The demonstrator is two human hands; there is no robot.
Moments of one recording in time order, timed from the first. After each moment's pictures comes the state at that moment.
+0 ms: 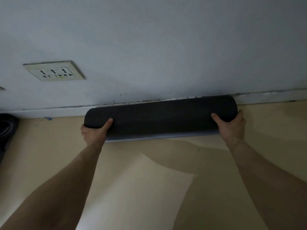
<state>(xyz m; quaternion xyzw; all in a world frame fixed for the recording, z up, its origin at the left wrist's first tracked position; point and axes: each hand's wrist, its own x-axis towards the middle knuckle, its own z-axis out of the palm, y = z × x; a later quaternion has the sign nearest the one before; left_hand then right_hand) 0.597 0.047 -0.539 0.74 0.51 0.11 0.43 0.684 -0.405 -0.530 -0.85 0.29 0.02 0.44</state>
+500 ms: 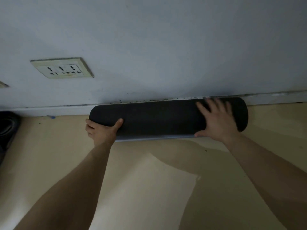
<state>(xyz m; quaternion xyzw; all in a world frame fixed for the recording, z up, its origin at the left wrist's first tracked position) 0.605 0.037 -0.533 0.80 0.48 0.09 0.35 0.687 -0.345 -0.491 -0.98 -0.18 0.10 -0.01</state>
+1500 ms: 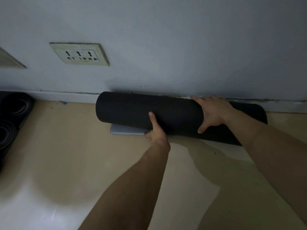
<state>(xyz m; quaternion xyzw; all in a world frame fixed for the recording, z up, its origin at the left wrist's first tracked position) 0.621 -0.125 -0.537 0.32 0.61 0.07 0.72 0.739 -0.281 -0.462 -0.92 -0.28 0.26 -0.08</state>
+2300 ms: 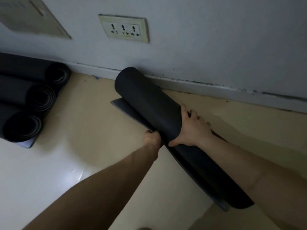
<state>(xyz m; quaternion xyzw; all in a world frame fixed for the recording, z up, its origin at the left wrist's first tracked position) 0.495 -0.044 -0.527 0.50 0.58 -0.05 0.64 0.587 -0.167 -0.483 -0.92 -0.25 0.31 0.07</state>
